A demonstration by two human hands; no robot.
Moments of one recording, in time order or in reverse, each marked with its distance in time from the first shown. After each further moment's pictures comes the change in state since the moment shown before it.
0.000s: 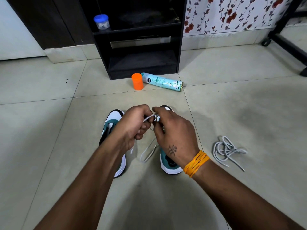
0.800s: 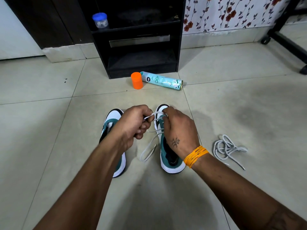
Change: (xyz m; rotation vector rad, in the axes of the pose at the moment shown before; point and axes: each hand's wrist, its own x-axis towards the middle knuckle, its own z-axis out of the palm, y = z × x) left_hand -0.003 -0.002 -0.002 0.021 -0.022 0.016; right_hand 0.005 0.027 0.018 -0.006 -0.008 0.135
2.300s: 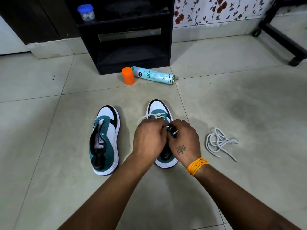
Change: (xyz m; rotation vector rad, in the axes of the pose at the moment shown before) left_hand 0.030 -0.073 0.071 0.899 0.384 0.669; right_hand -0.050 0.044 0.014 0.081 -0.080 0.336
